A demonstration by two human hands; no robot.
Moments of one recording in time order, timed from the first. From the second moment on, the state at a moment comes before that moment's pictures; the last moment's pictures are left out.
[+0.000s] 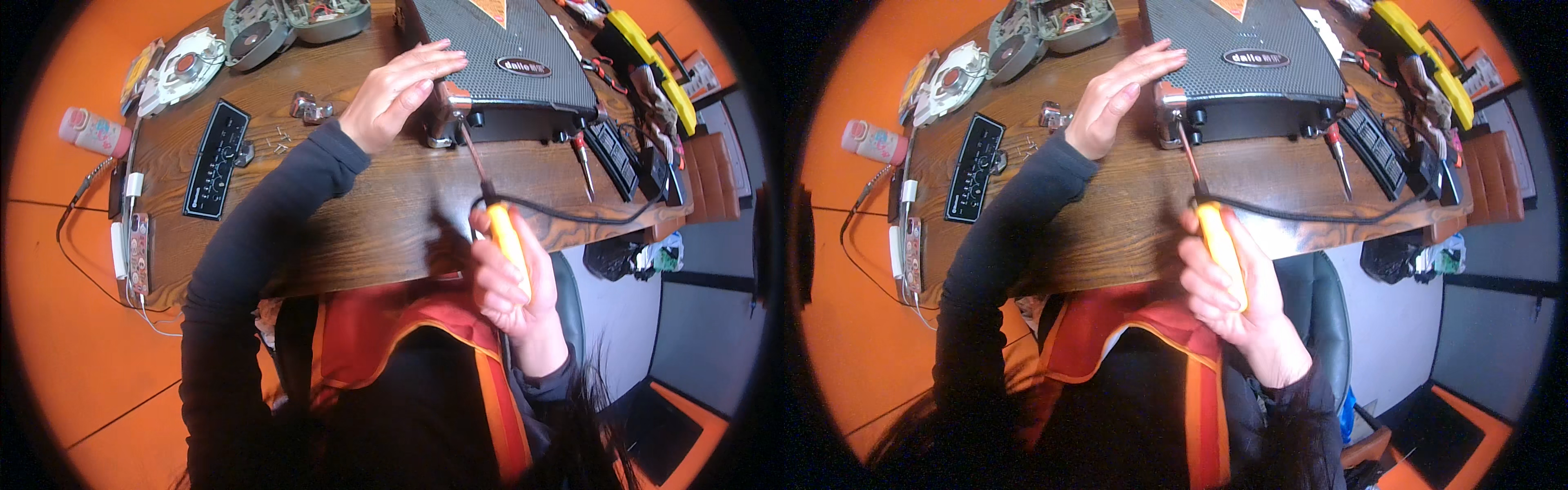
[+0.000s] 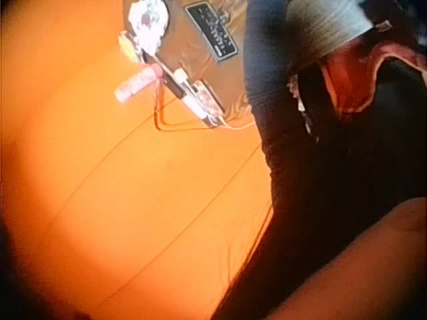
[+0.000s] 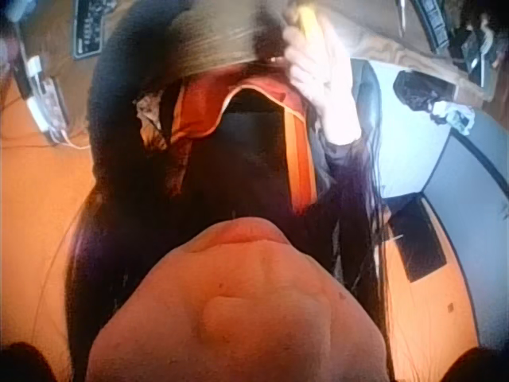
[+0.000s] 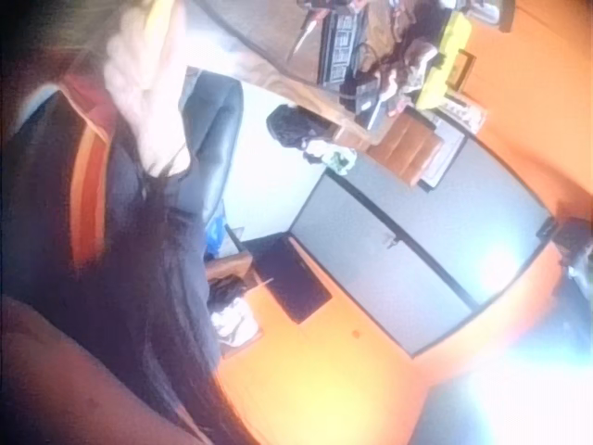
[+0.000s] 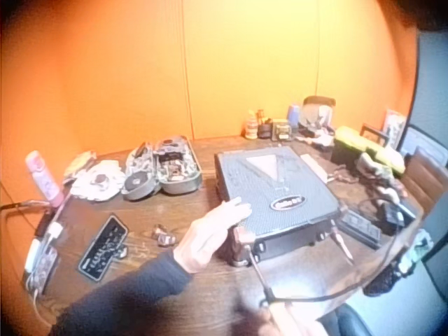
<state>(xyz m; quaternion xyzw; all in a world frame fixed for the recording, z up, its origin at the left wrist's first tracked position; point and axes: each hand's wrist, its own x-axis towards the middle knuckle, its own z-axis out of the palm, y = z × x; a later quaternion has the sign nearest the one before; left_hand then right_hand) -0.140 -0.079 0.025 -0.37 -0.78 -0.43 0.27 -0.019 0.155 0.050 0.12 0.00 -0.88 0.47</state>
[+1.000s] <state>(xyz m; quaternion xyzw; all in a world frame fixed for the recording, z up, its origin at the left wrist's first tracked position) 0.002 -0.144 0.005 0.05 -0.93 -0.27 0.26 -0.044 0.158 0.079 -0.17 0.74 -0.63 0.18</state>
